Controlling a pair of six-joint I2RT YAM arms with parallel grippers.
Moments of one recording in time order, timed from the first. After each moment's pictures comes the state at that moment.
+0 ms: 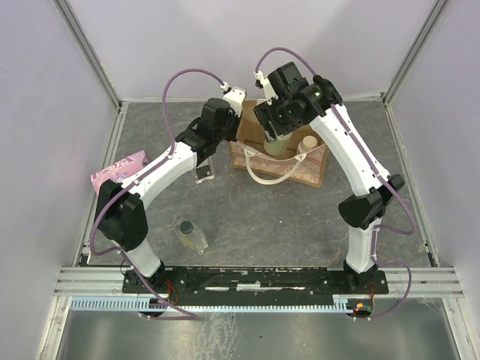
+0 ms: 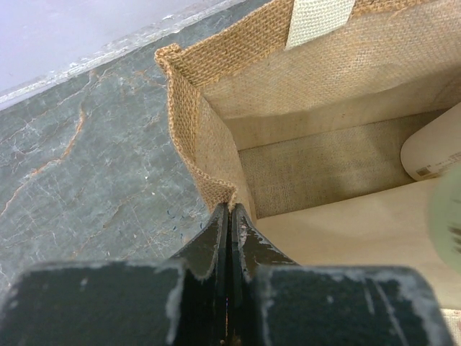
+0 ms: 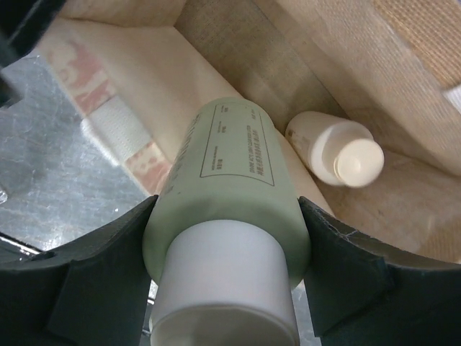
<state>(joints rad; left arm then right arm) -0.58 1.68 1.43 -0.19 -0.15 0.01 0.61 1.93 2.38 -1.39 0.11 0.03</state>
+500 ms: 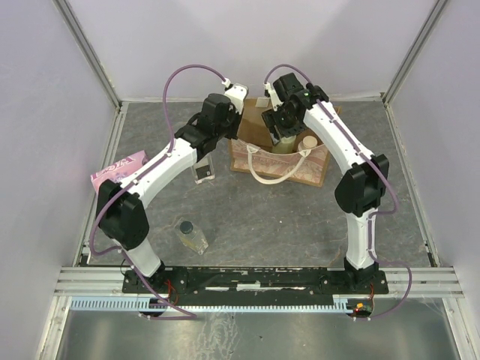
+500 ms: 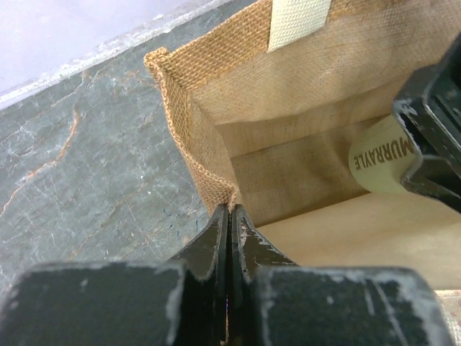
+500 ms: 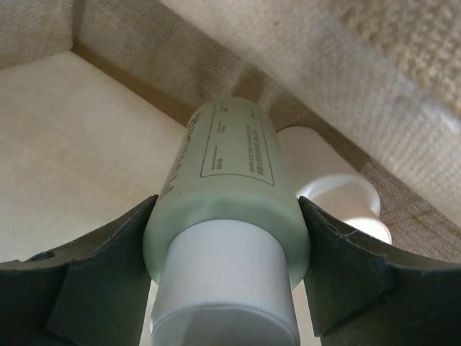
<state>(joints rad) -0.58 1.69 1.50 -0.27 -0.12 0.01 0.46 2.06 2.14 -1.15 0.05 0.00</state>
